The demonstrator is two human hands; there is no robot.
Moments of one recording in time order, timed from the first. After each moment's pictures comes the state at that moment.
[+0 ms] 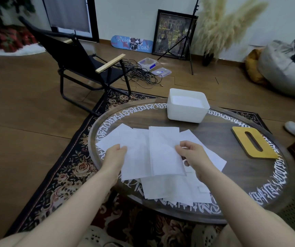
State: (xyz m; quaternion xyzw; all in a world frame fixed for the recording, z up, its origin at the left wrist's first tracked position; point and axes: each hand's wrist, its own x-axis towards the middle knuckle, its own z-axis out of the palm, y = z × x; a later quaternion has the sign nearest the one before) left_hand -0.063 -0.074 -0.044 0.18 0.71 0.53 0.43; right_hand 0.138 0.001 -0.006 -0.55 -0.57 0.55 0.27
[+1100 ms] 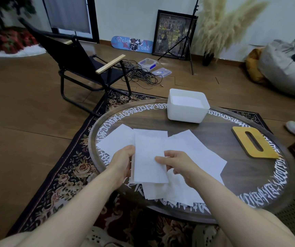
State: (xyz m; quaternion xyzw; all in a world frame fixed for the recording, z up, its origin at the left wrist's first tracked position) left_hand -0.043 -0.082 -0.025 0.18 0.62 0.53 0.55; right_hand 0.119 -0.016 -0.009 -0.52 -0.58 0.61 0.13
